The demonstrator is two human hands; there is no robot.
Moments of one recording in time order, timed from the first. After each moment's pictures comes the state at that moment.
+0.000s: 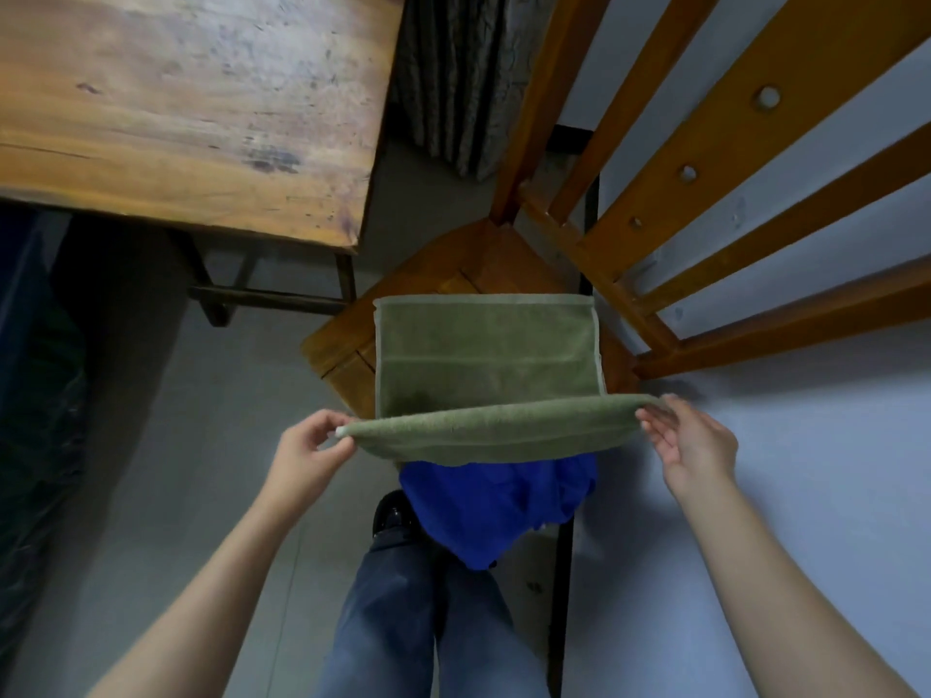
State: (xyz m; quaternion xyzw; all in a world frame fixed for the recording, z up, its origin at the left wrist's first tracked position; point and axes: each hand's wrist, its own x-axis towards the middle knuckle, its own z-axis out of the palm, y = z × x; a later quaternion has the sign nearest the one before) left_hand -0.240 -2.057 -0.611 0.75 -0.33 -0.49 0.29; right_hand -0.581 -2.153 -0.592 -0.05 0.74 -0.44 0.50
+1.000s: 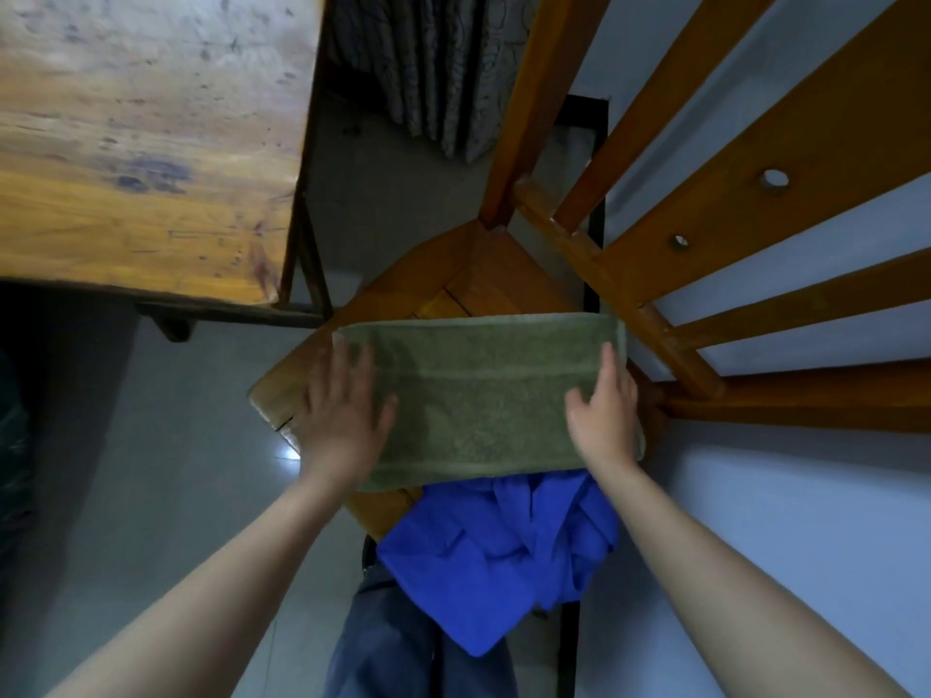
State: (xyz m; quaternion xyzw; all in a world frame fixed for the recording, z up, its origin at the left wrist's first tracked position) left_hand -0.268 -2.165 -0.712 0.79 -0.55 -0.27 0.01; right_hand -0.521 -2.222 -0.700 -0.52 0.77 -0.08 0.35
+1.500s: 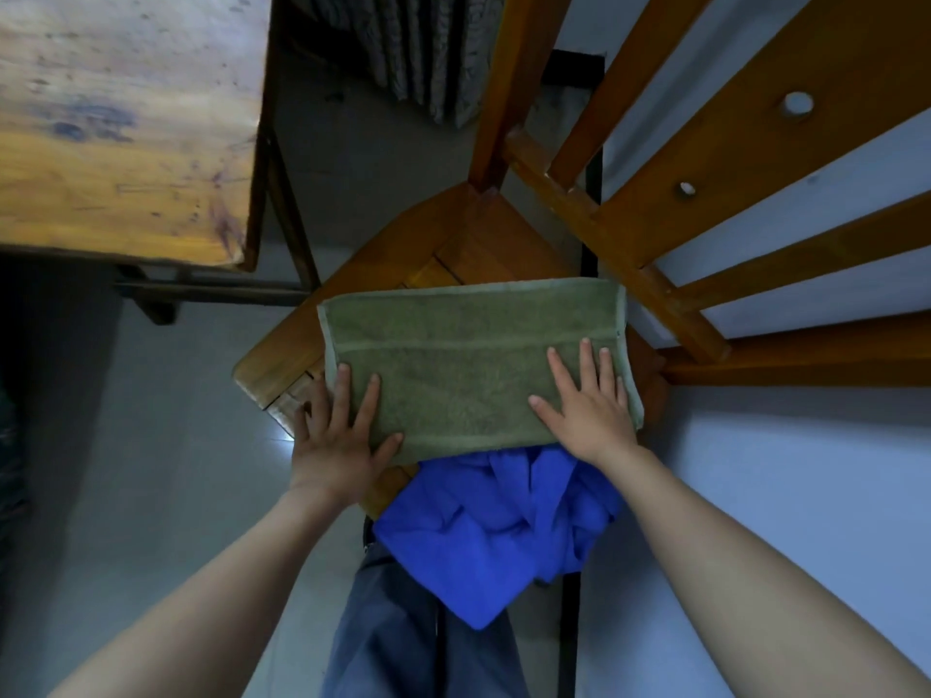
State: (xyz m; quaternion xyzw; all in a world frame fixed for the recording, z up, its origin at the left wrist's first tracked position) left_hand -0.263 -2.118 -0.753 0.72 -0.61 -0.28 -0.19; right_hand -0.541 -2.201 -0.737 -0.67 0.63 0.23 0.31
